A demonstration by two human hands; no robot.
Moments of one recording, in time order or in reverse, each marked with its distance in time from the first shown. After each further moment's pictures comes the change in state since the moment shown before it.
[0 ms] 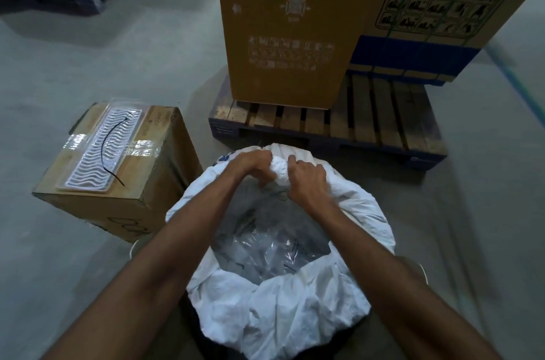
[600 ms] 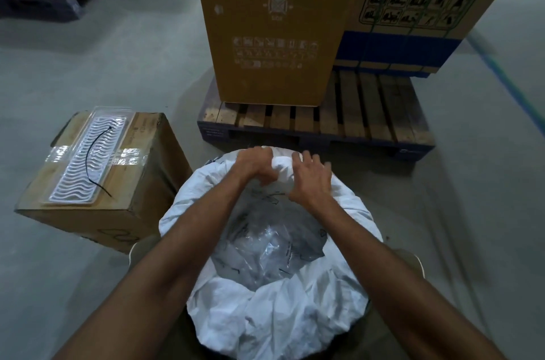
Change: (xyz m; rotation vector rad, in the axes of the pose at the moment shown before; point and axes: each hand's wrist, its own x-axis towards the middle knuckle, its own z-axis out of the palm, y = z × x) left_hand 0.004 0.027 0.005 0.091 0.171 0.061; right_hand -0.008 0.022 -0.005 -0.024 0.004 0.096
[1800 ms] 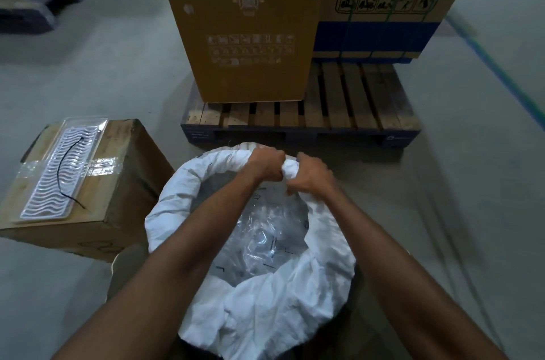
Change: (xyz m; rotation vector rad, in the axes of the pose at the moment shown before) left_hand 0.045 0.065 0.028 0.226 0.068 0.247; right_hand -0.001 0.058 -0.015 0.477 -0.282 0.219
